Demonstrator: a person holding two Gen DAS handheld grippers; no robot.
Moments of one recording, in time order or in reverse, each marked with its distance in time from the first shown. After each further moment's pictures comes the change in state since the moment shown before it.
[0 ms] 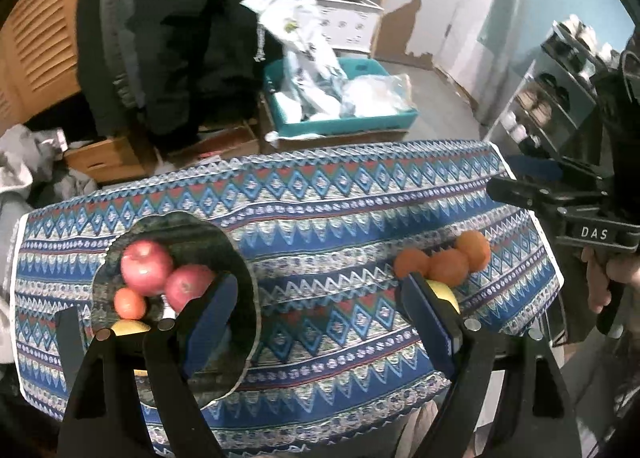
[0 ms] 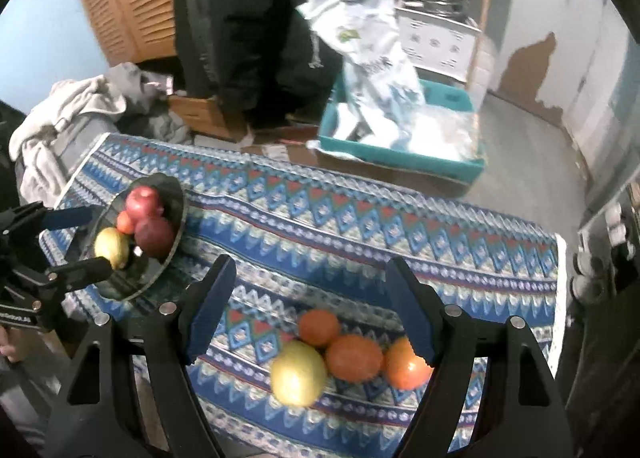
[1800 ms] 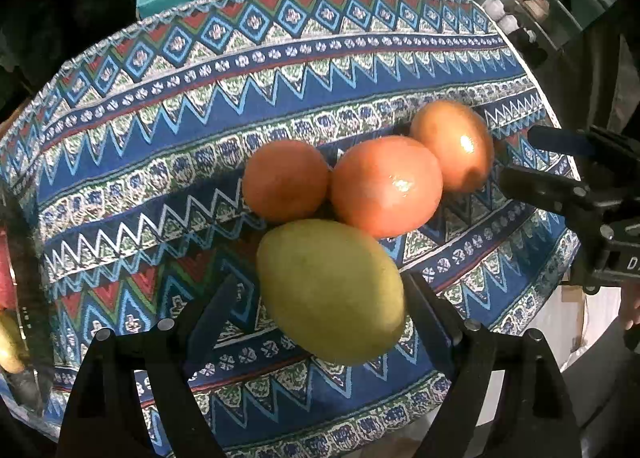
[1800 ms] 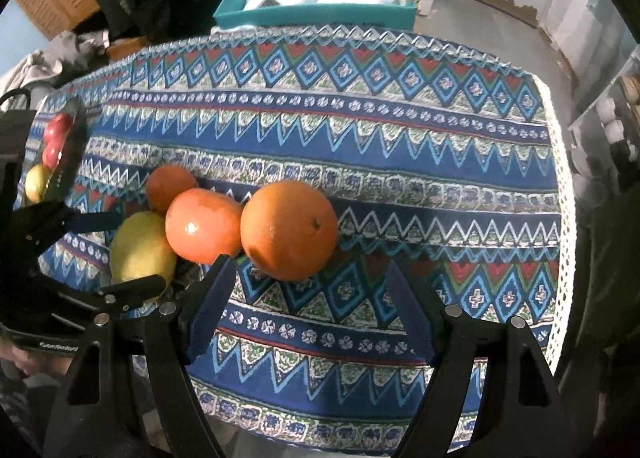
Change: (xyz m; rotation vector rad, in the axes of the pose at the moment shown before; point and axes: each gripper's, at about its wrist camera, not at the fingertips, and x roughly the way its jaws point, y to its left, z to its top) left arm 0.187 -0.138 -0.046 0.095 0.375 -0.069; right arm 0.067 -0.115 -0.116 0.120 0.285 -0.026
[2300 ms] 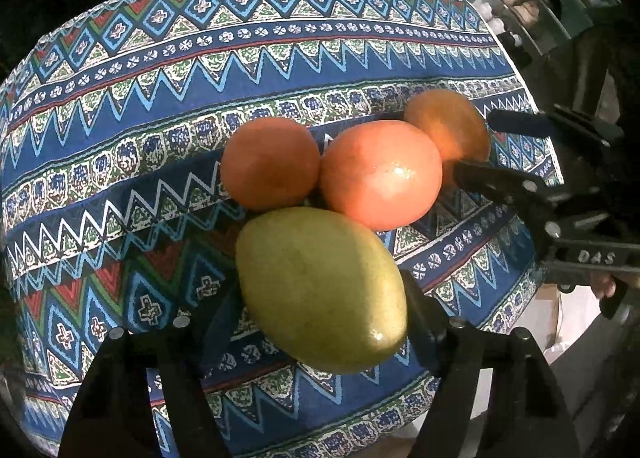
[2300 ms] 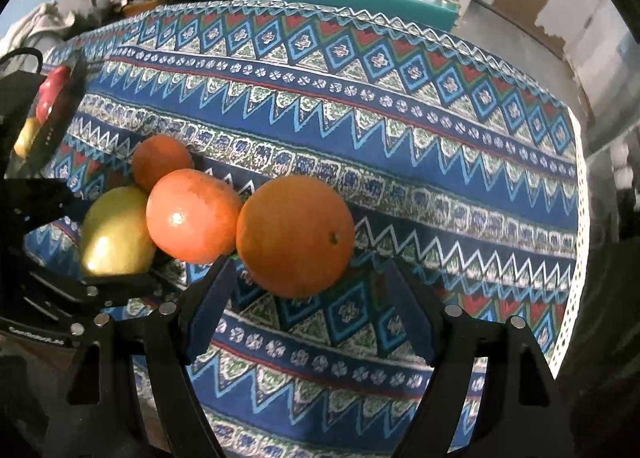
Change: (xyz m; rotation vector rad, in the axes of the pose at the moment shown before) left arm 0.014 0.007 -0.001 -0.017 0.021 -0.111; right arm 0.033 0.012 0.012 -0.154 0.028 -0.025
